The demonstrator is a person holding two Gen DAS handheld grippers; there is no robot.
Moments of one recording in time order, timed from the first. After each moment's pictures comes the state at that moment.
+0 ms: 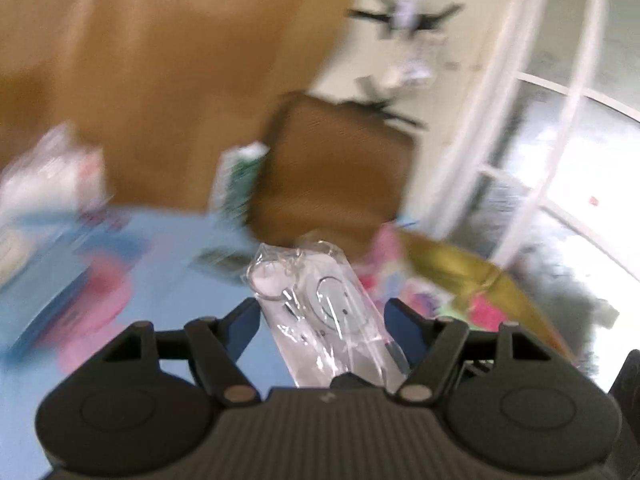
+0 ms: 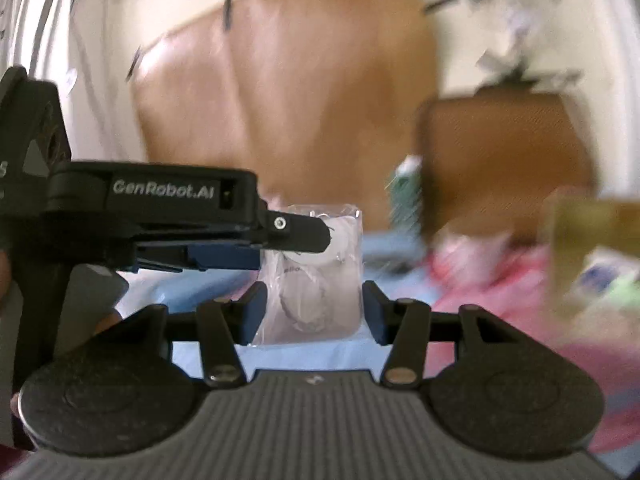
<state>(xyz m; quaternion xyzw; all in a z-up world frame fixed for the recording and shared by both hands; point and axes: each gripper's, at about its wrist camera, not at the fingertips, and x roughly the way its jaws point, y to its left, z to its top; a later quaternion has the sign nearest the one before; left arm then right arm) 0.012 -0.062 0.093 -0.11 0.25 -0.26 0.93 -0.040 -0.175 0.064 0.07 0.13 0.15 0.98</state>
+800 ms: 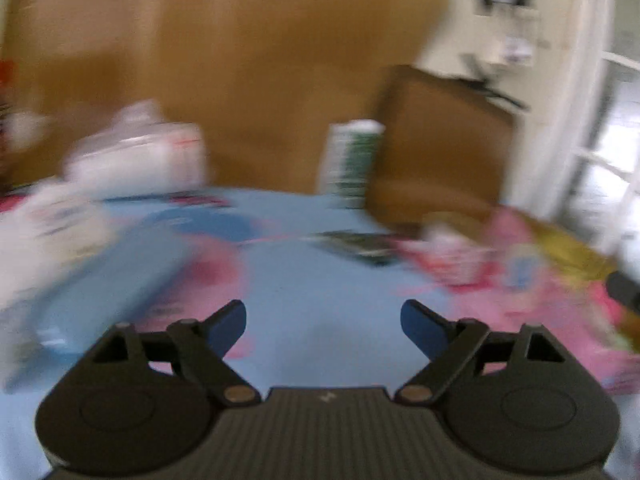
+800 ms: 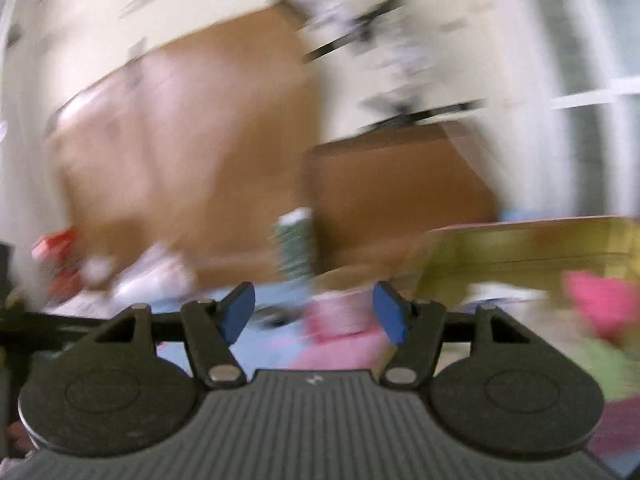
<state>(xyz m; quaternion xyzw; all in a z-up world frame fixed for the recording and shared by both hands) 0.055 0.013 0.031 -0.08 0.28 -0.11 0.95 -0.032 -0.227 0.057 0.09 0.12 0.09 0.99</state>
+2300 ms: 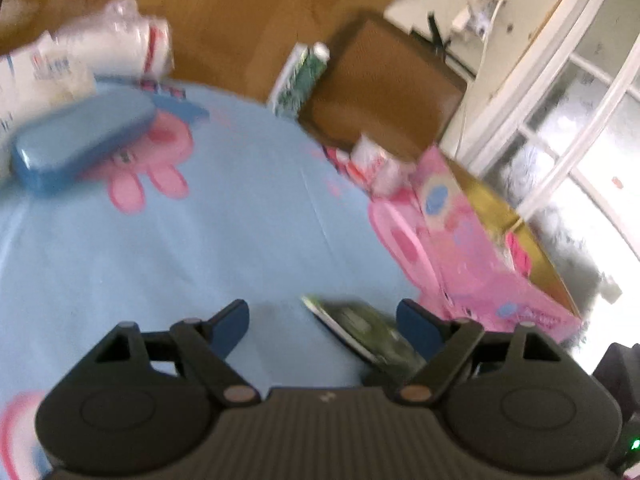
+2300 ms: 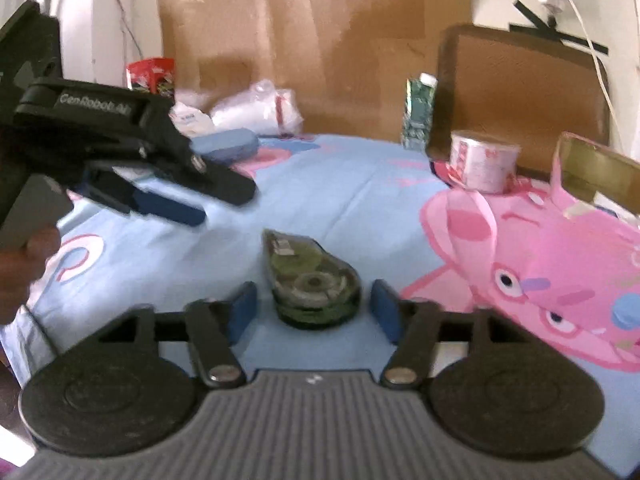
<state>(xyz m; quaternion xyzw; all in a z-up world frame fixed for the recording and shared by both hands) -0.008 -0.004 0.011 -0.17 0.38 -0.22 0.88 -0.058 -0.151 -0.014 -0.03 0.24 0.19 0.95</state>
